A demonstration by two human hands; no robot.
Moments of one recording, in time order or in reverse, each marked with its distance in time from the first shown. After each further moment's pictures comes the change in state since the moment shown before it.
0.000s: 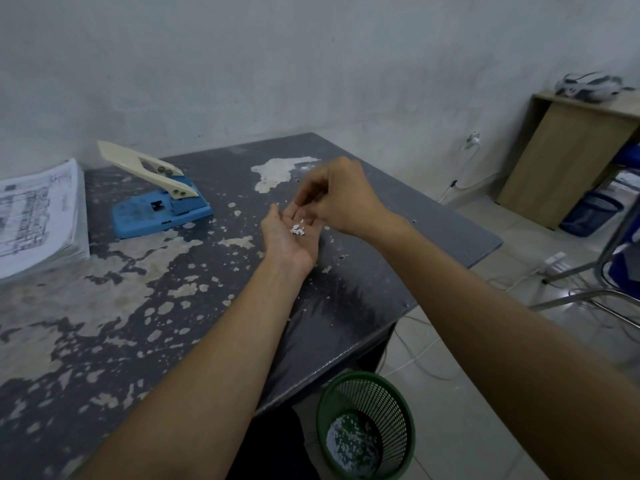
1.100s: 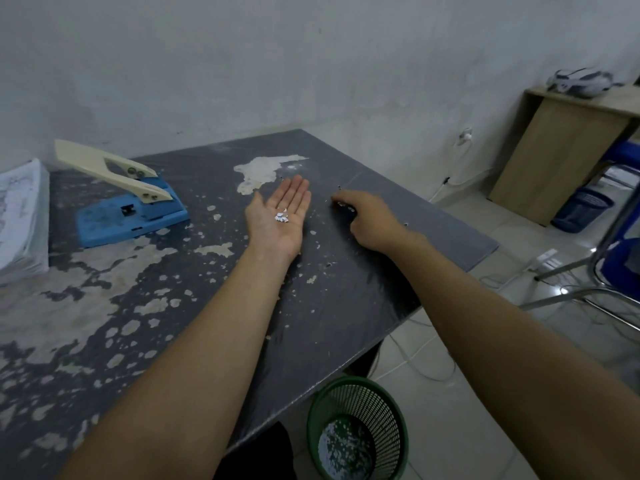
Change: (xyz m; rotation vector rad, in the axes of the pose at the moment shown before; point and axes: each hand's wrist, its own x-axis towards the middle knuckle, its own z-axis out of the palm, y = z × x) left_hand 0.042 0.003 0.011 -0.046 0.007 -0.003; right_hand -0.002 0.129 0.010 -0.209 -0.098 0.217
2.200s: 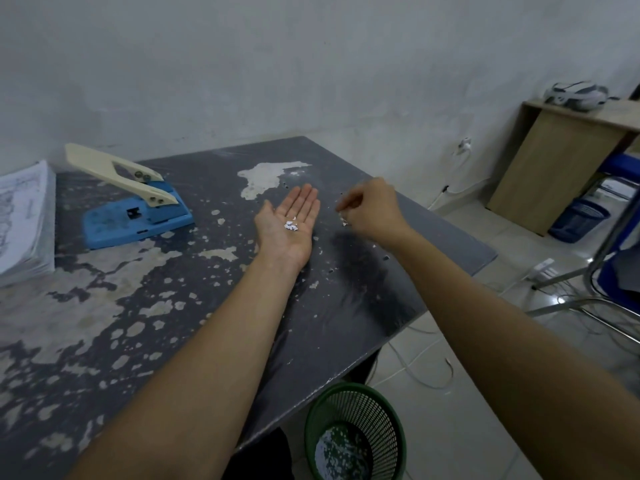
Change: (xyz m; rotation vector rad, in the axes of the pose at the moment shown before) left_hand -0.007 -0.006 0.003 0.002 0.021 -0.010; right_hand -0.004 -0.045 -0.026 0.160 0.184 0.188
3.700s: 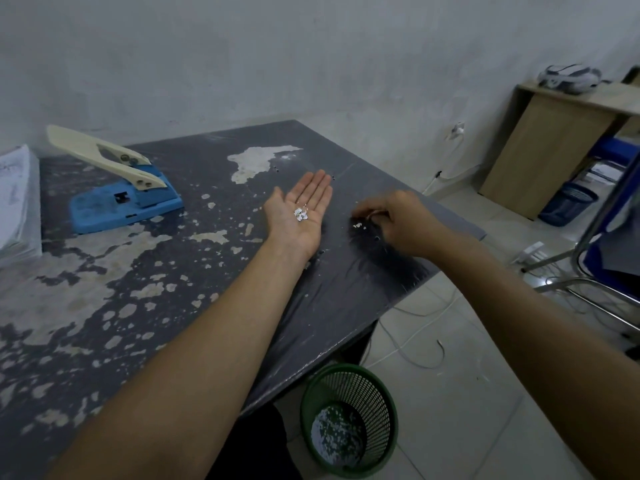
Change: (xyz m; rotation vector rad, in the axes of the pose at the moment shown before) left_hand -0.011 -0.024 0.004 0.032 -0.037 -0.071; right_hand -0.043 0.046 -0.045 -0.278 -0.228 -0.335
